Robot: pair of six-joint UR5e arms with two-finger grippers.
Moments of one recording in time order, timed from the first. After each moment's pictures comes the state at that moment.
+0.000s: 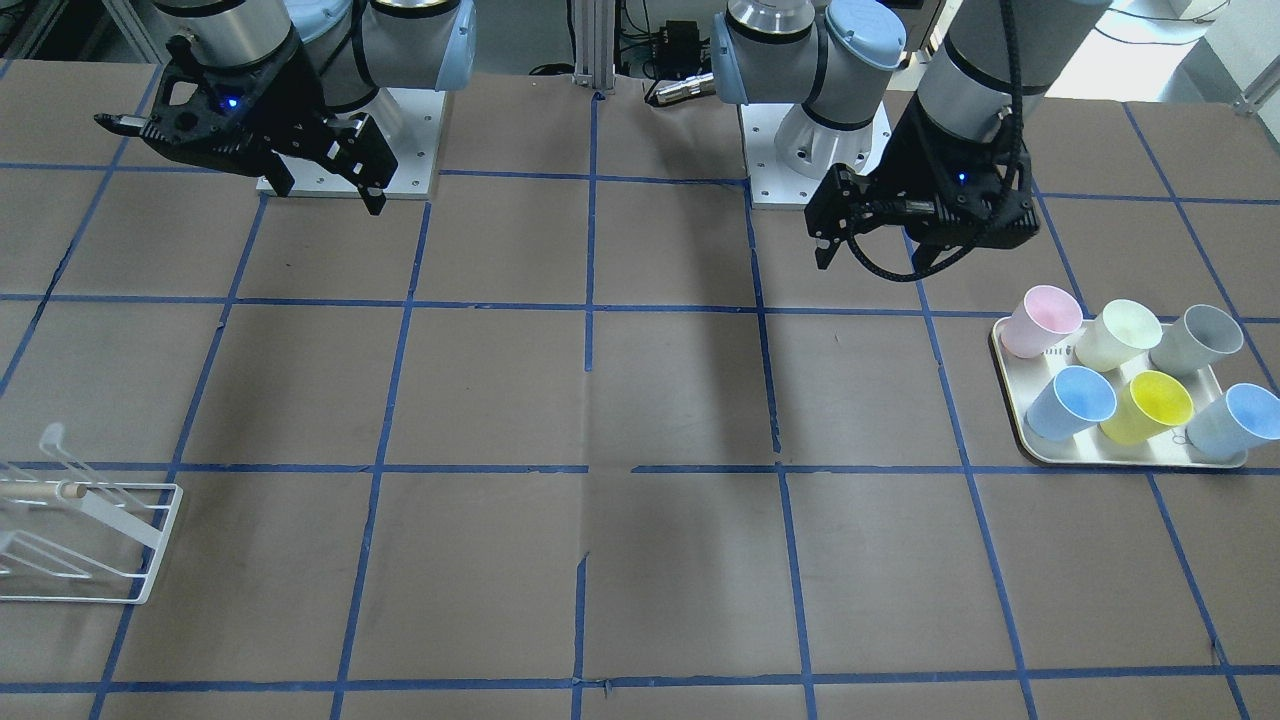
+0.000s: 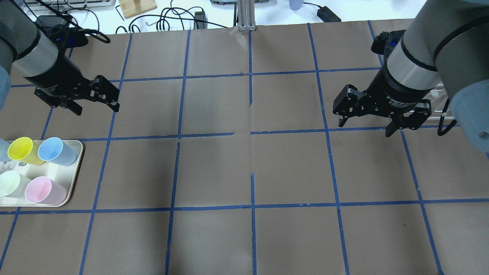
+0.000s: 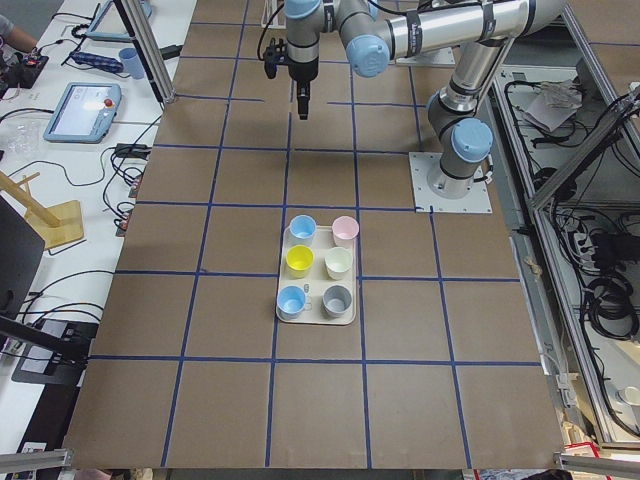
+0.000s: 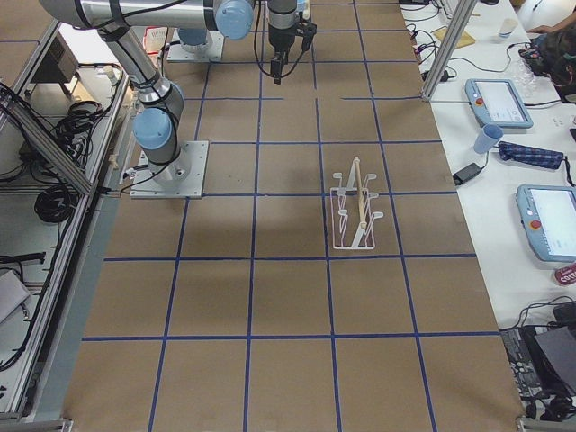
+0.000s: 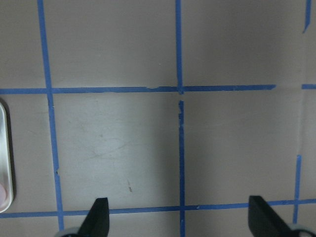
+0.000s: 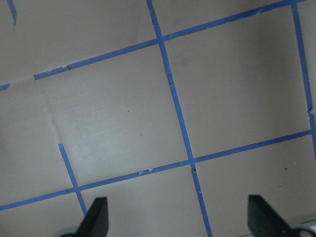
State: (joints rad) left arm -1.27 -1.54 -1.74 -1.43 1.51 0.29; right arm 1.55 -1.76 1.79 -1.58 -1.51 0.24
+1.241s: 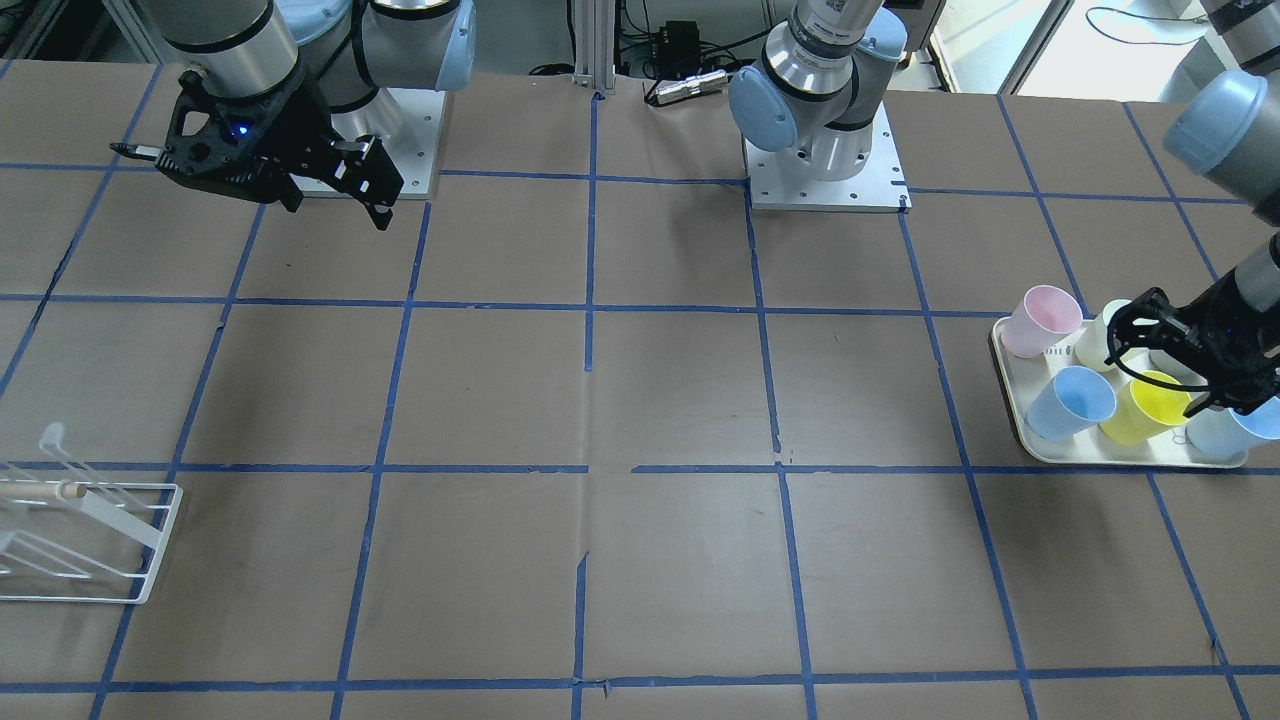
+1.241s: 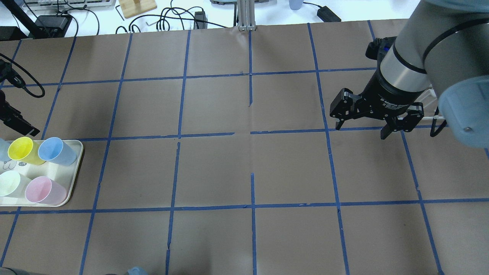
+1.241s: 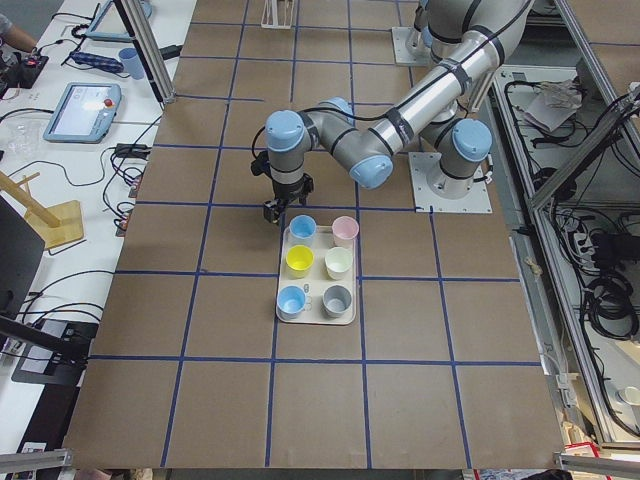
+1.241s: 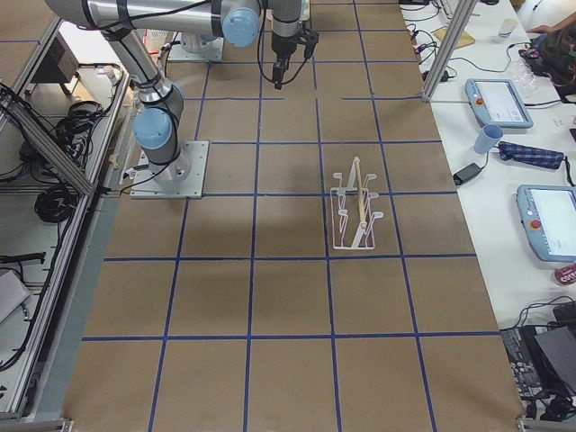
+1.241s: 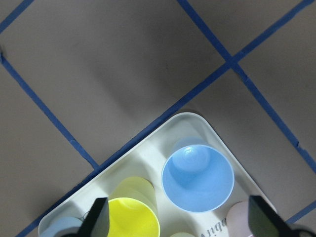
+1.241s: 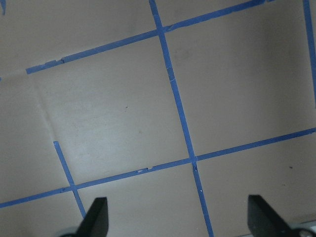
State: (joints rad) left arm -0.91 -1.81 -1.76 -1.14 1.59 1.47; right arm 1.55 -1.73 1.81 -1.59 -1.51 0.23
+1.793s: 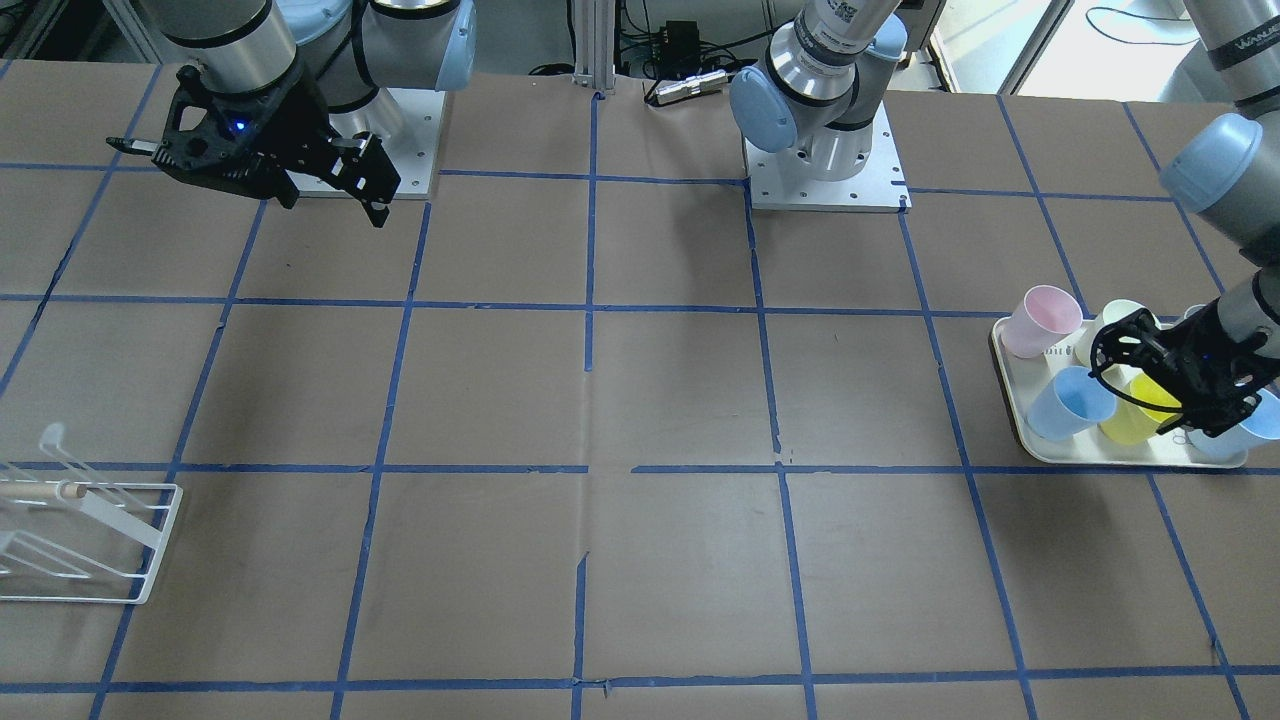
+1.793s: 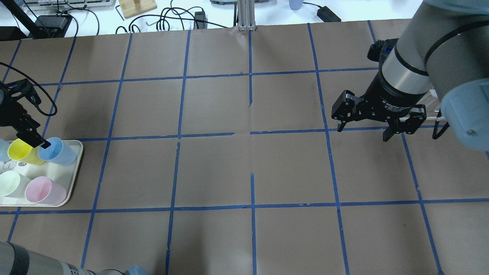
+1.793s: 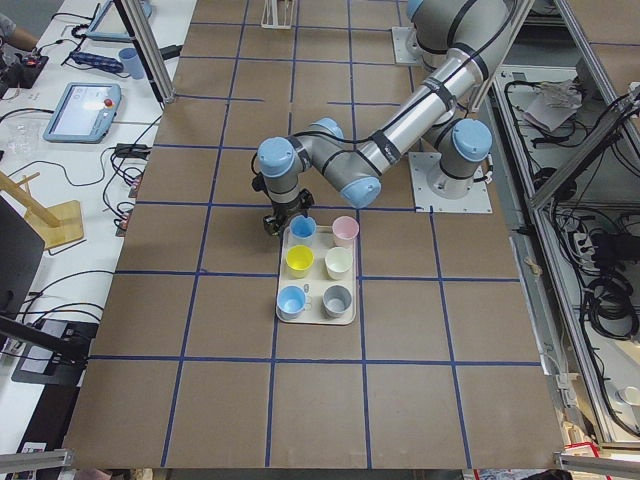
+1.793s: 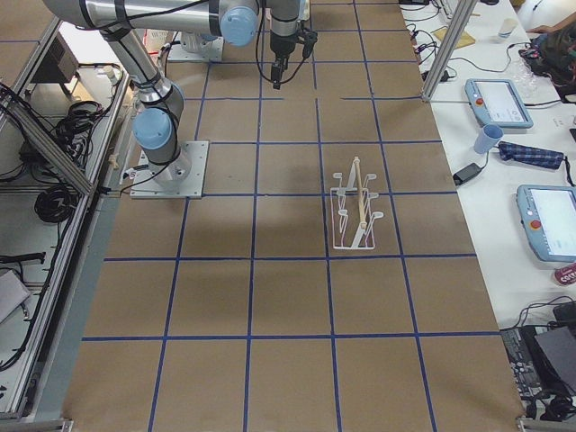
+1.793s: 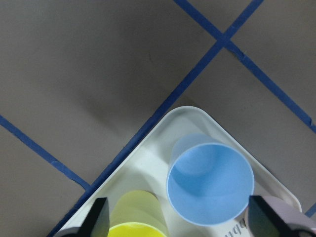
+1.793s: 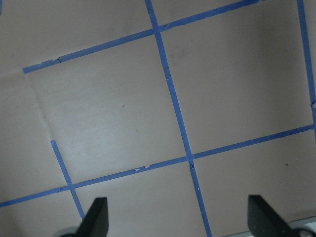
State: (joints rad) left arm -0.91 -1.91 -1.75 -1.14 1.59 1.52; right arm 1.55 -1.74 1.81 -1.58 -1.51 0.24
